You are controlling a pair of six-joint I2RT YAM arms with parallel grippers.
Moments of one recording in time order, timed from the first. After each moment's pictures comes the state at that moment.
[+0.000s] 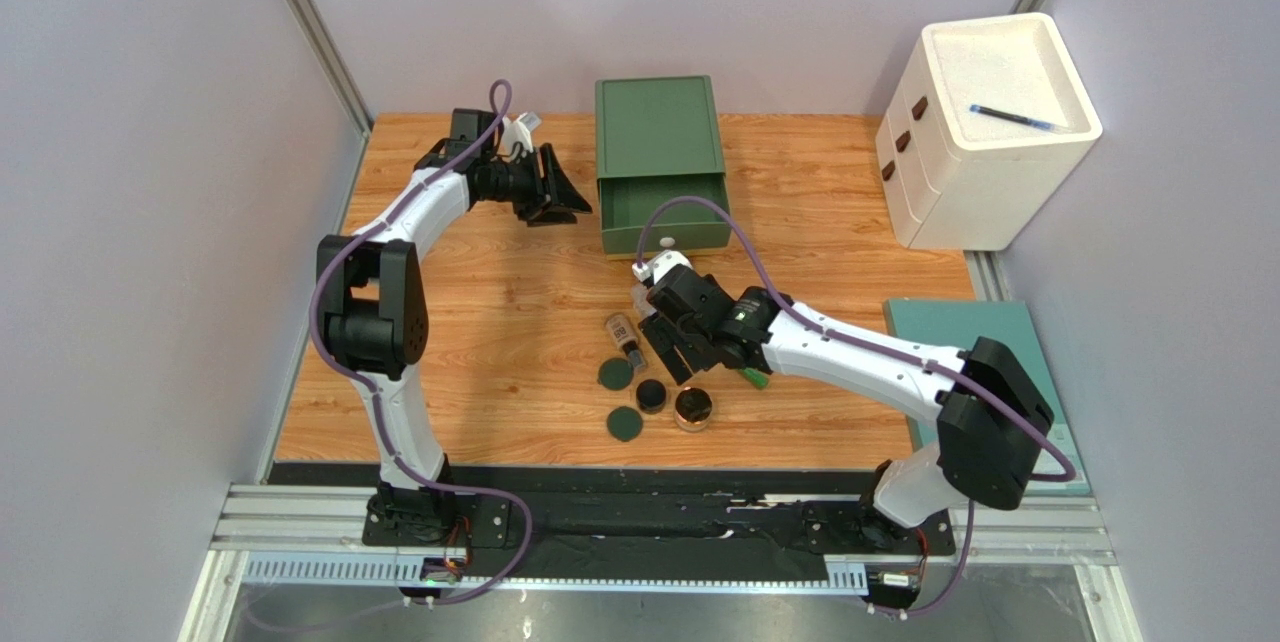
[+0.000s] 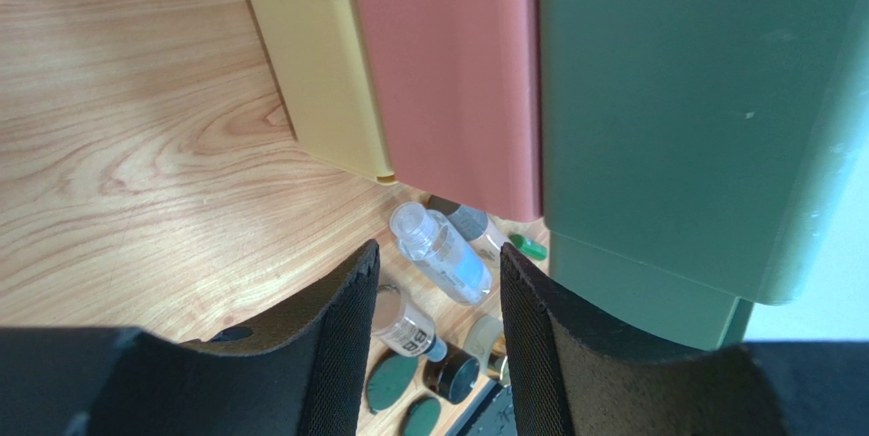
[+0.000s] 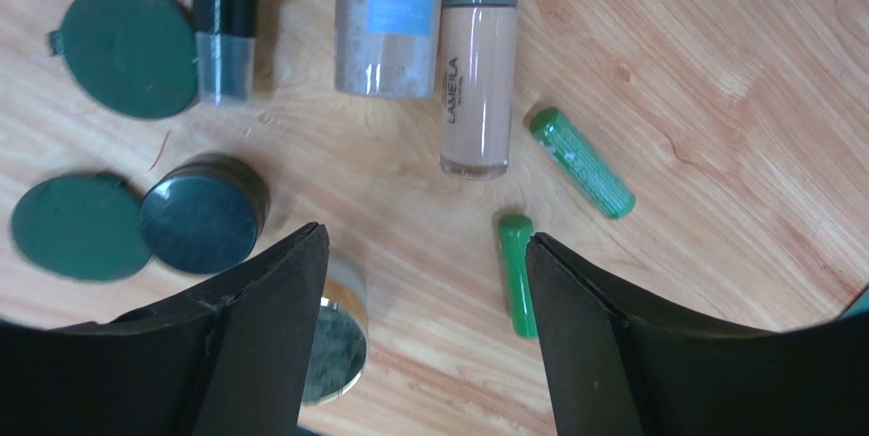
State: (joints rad) left arm -0.12 1.95 1.52 -0.45 0.79 -0.45; right arm 0.95 1.53 1.07 -0.60 0.33 0.21
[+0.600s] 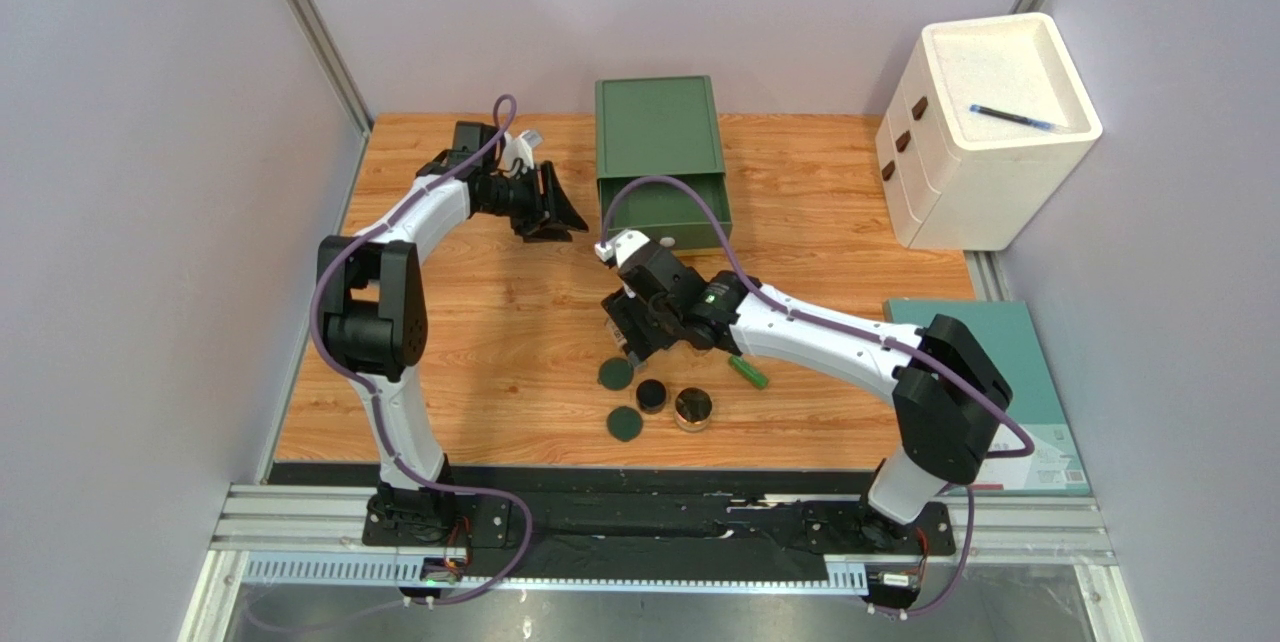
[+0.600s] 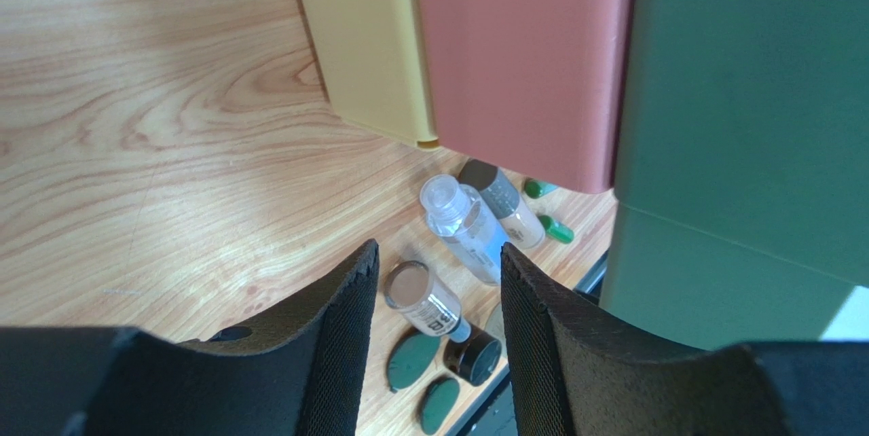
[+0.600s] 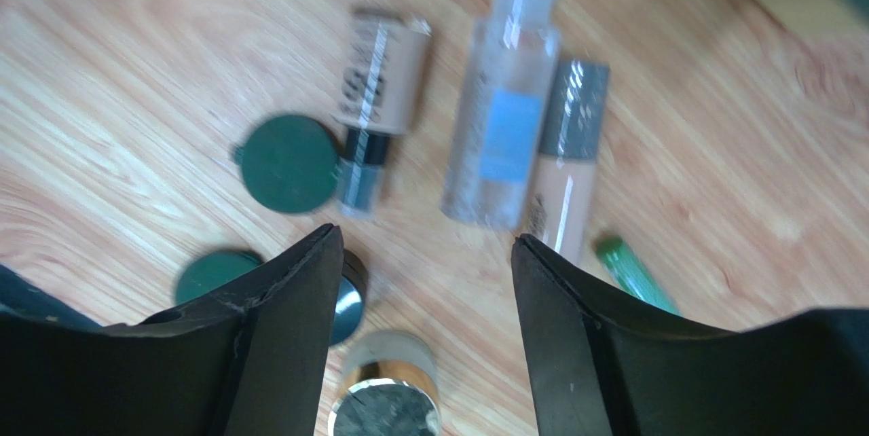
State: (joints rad) left arm -0.12 1.94 1.47 -0.49 0.76 -0.40; right arm 0.95 1.63 1.19 -0.48 0.22 0.17
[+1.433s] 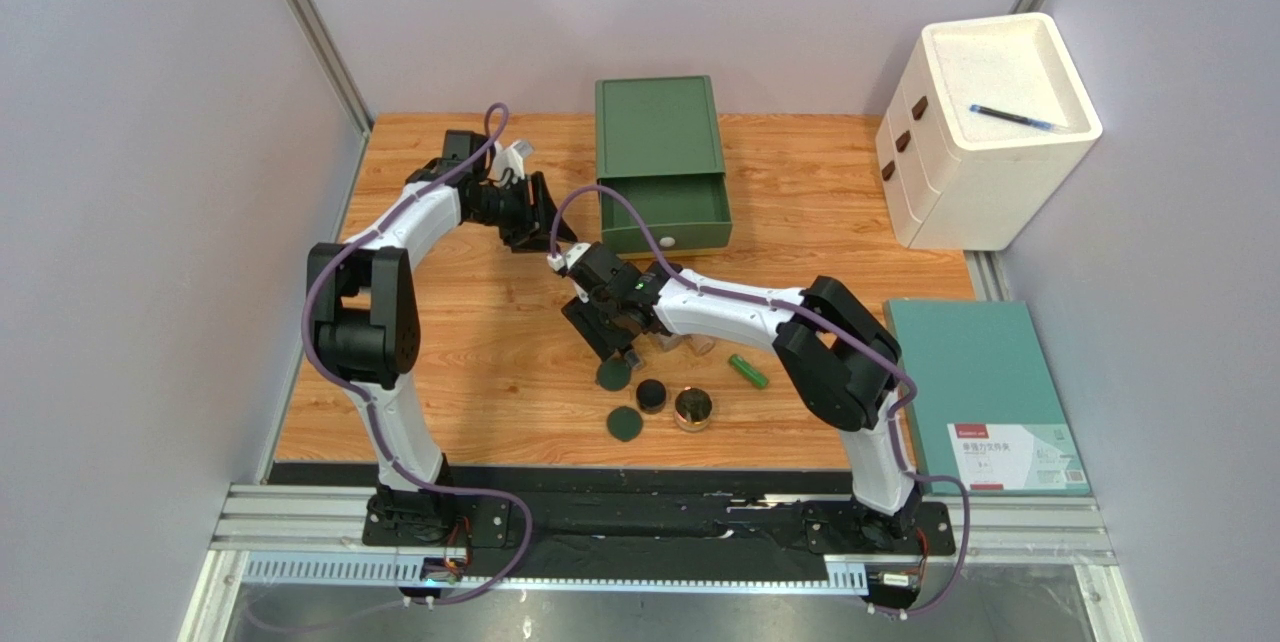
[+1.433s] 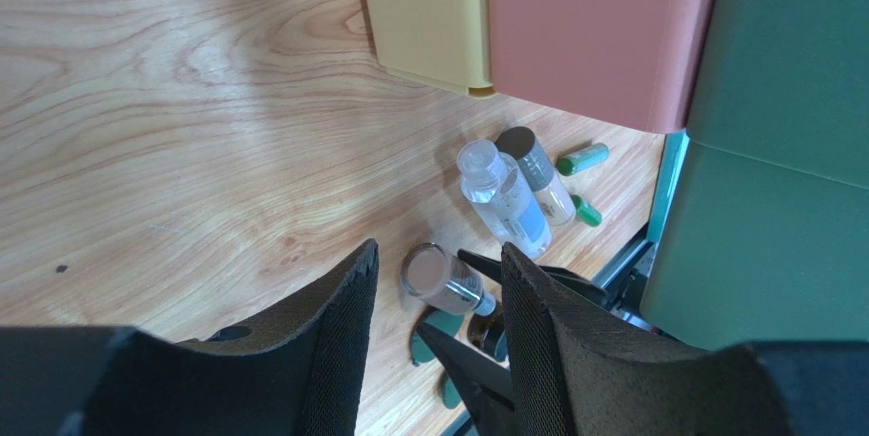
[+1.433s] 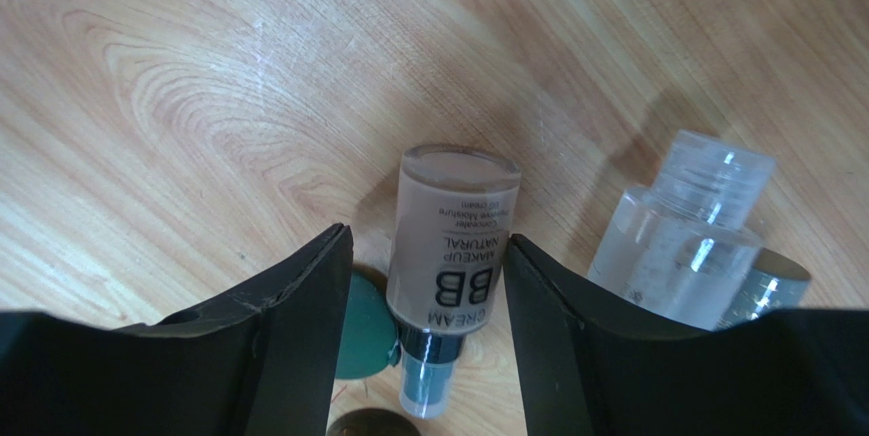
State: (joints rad) left arm -0.09 1.89 1.41 -0.54 0.74 -0.34; right arm 0.96 2.03 1.47 -0.46 0.10 0.14
